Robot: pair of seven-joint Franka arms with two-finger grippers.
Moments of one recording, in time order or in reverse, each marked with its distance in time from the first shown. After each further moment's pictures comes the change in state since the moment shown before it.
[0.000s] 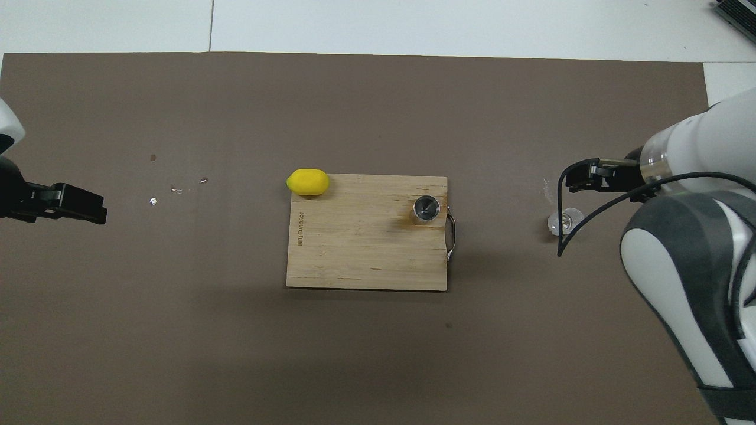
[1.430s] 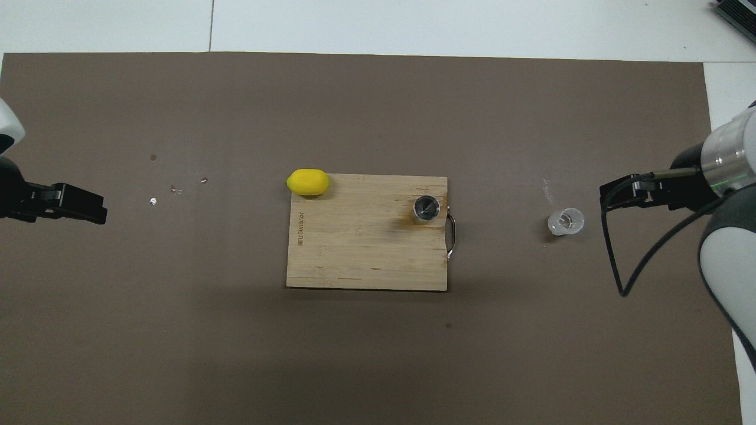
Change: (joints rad) left arm 0.000 0.000 0.000 0.000 0.000 0.000 0.000; right arm -0.023 -0.023 0.002 0.133 0.048 -0.245 -0.226
